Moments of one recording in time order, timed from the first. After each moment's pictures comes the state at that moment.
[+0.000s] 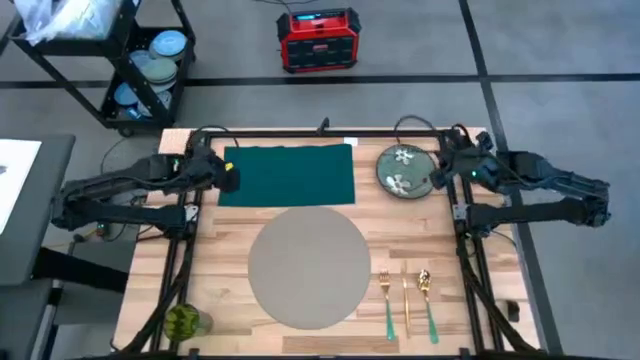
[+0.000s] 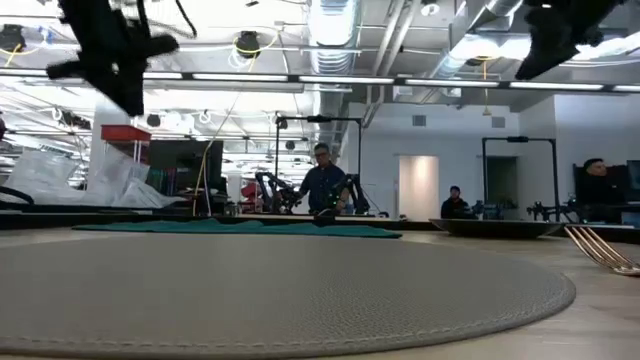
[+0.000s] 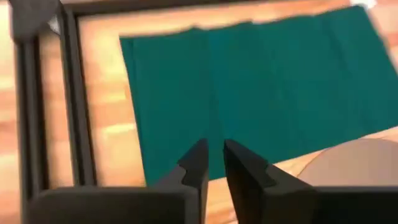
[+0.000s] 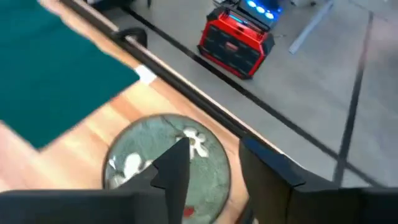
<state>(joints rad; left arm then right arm) 0.33 0.85 0.86 -1.16 -0.42 -1.03 -0.22 0.73 0.98 -1.04 0.71 0.35</state>
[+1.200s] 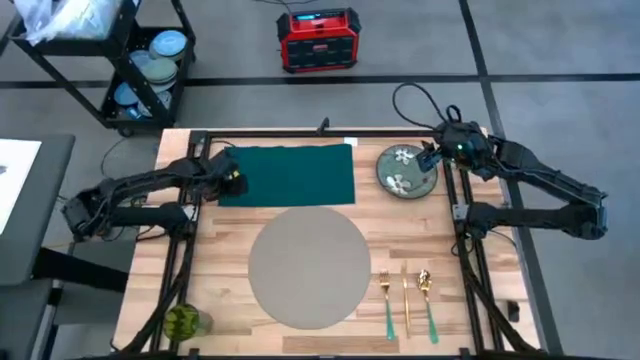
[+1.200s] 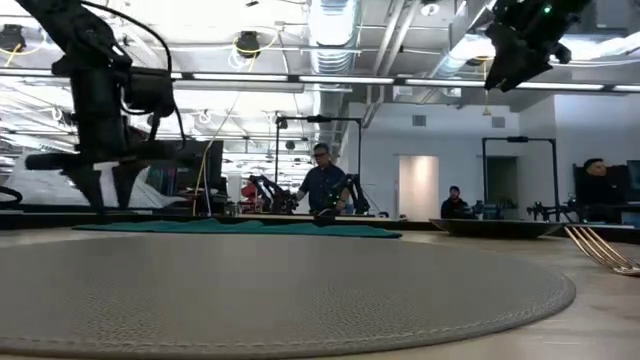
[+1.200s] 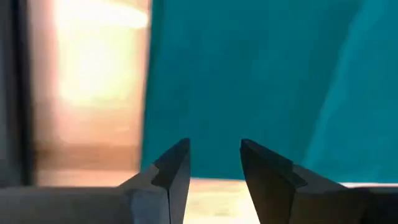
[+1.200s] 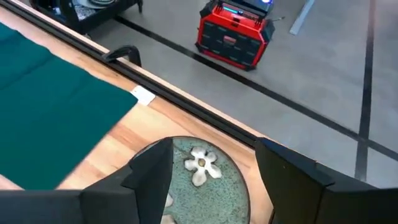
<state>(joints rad) 0.71 1.04 0.50 -0.80 -0.07 -1.00 -0.46 0.83 0.98 -0.86 0.55 0.25</state>
